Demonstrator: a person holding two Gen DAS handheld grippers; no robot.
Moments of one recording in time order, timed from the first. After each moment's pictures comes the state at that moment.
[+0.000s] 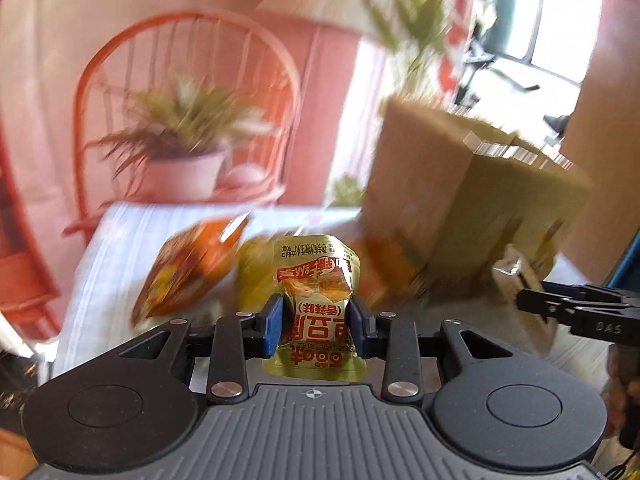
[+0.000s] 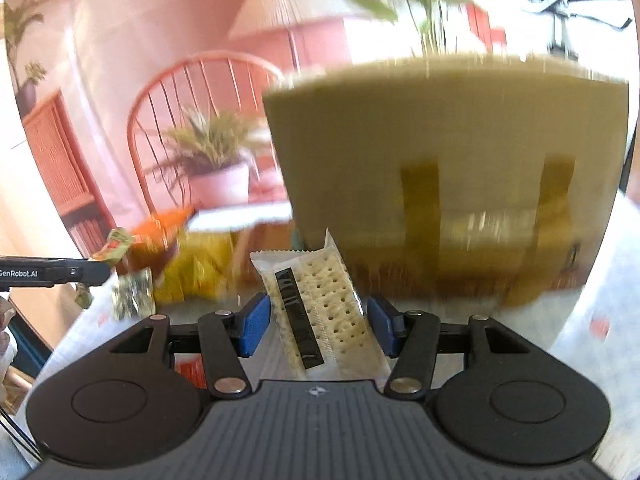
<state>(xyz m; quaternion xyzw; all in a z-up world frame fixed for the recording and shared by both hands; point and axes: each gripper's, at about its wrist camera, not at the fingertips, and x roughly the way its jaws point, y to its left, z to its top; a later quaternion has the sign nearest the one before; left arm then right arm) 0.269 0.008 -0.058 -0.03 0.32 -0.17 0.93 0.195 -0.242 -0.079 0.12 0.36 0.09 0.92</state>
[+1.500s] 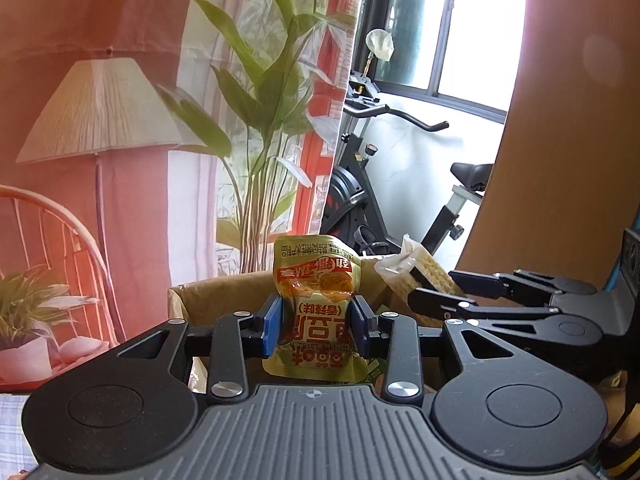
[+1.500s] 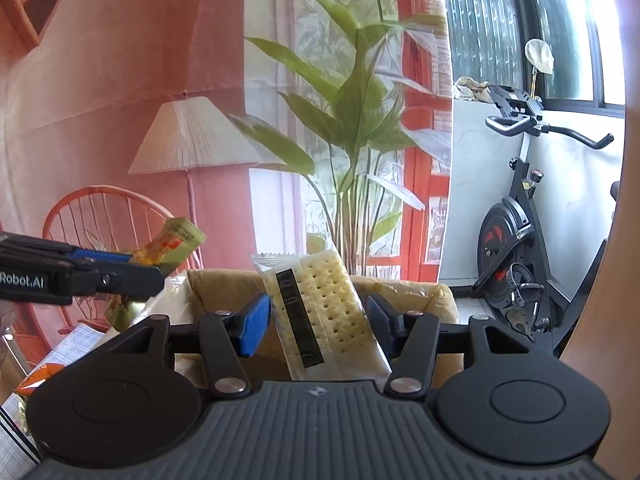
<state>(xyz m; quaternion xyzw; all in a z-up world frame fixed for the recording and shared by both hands) 0.408 -0.201 0.045 -0.01 0.25 -0.29 0.92 0.345 -0.382 0.016 0.04 0.27 0.03 0.96</state>
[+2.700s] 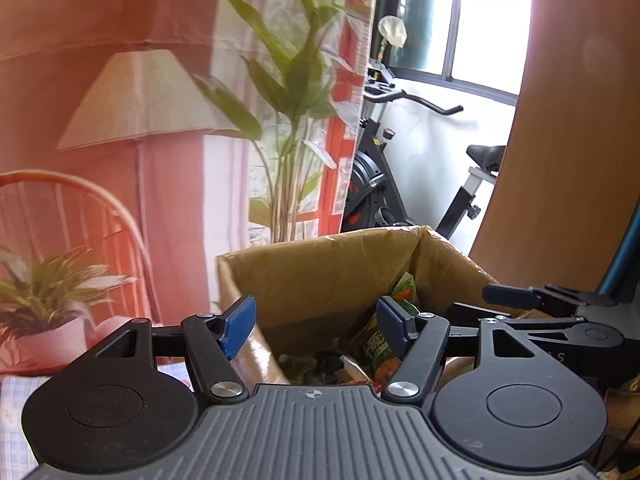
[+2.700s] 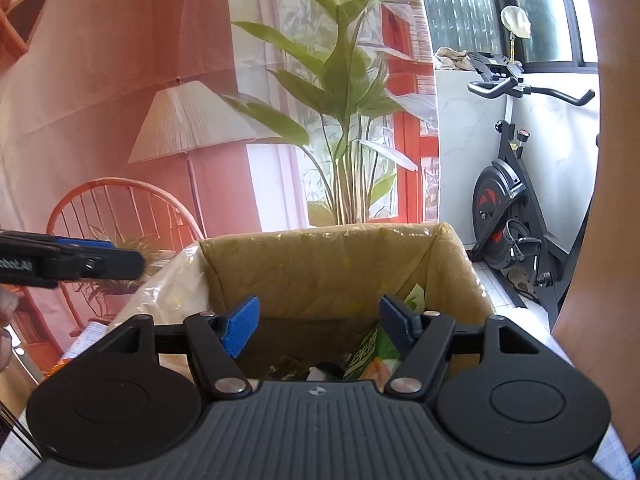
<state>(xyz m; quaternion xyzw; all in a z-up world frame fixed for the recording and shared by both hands) 0.378 -0.158 0.049 0.01 0.27 -0.26 0.93 0.308 -0.366 0.002 0.09 0.29 0.01 0.95</state>
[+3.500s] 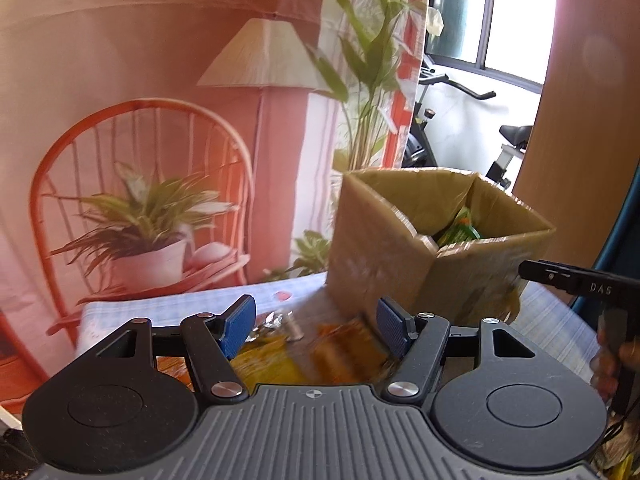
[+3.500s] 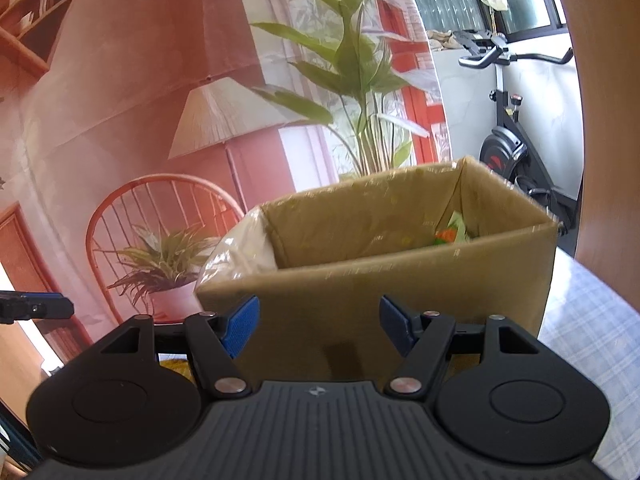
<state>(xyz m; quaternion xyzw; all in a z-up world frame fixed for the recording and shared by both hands) 0.305 0.002 0.021 0.01 0.30 -0.22 0.93 0.229 -0.299 -0.014 0.16 0.28 0.01 0.95</state>
